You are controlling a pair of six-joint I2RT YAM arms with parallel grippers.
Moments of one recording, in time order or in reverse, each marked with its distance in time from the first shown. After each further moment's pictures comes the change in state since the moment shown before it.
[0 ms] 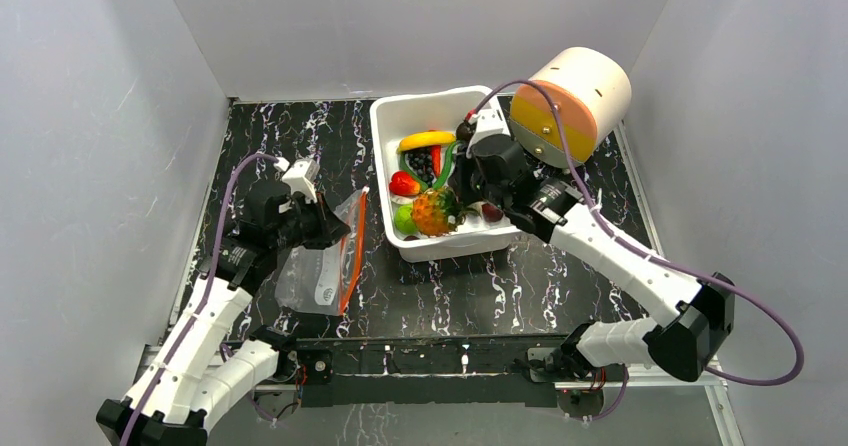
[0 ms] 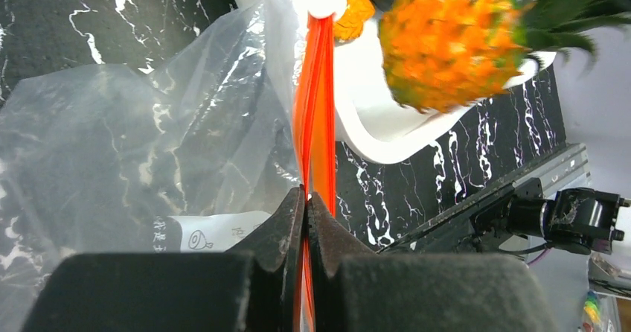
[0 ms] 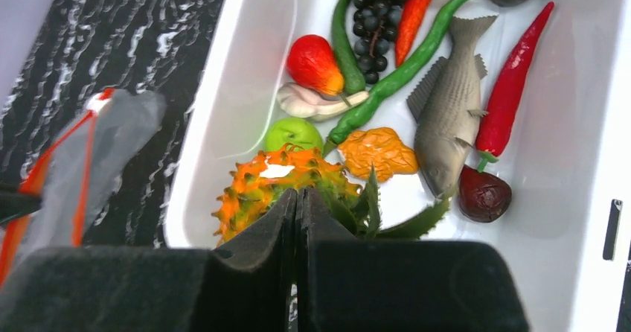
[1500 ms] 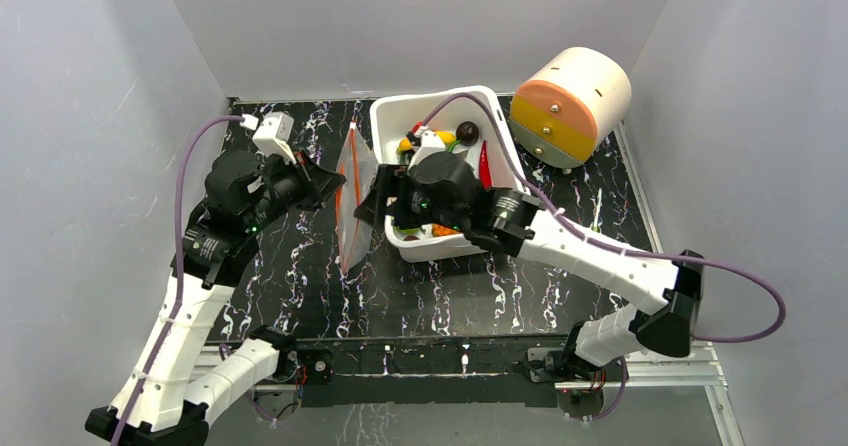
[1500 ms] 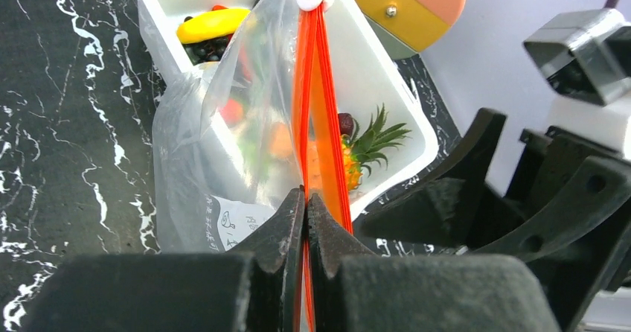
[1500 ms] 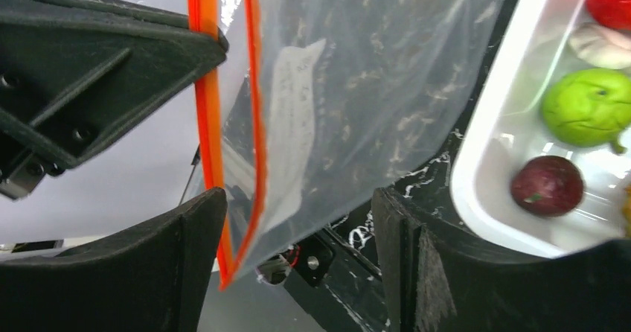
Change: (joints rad) left arm -0.001 0.060 0.287 0.084 -0.003 -0.004; right arm 0.299 0.103 0.156 0.035 -0.079 0.412
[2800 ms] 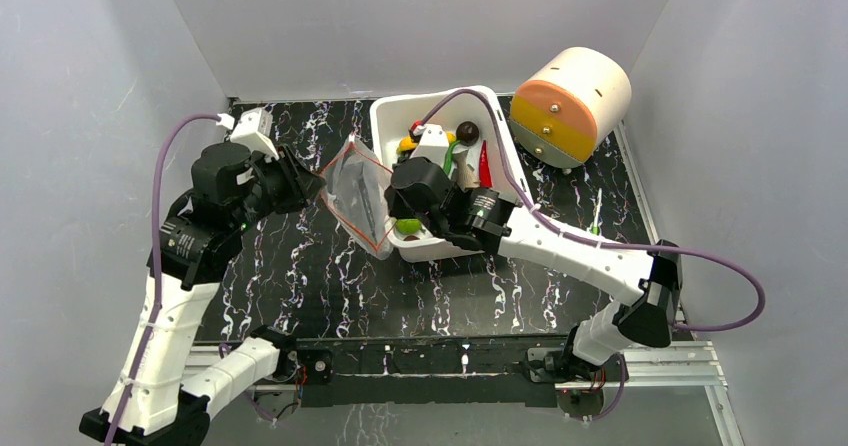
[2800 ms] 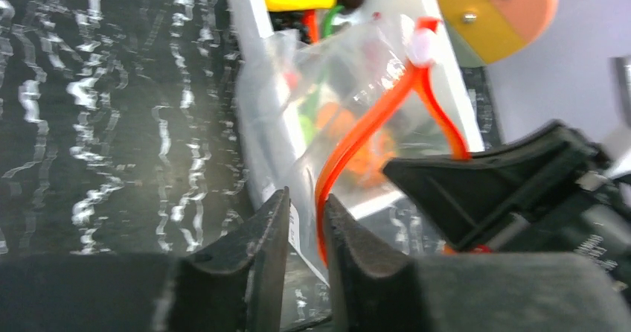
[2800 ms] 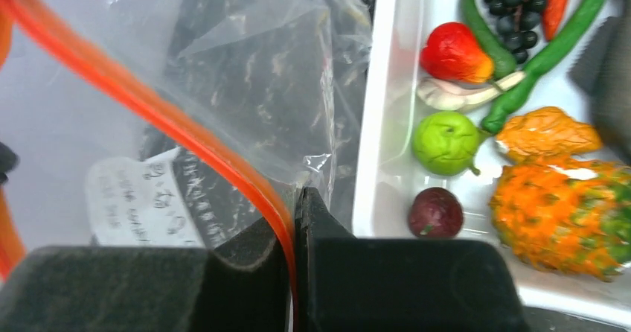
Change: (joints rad) left arm -0.001 0.060 0.236 -0.352 -0.235 -0.055; right arm 0.060 0.122 0.093 -0.097 0.431 -0.027
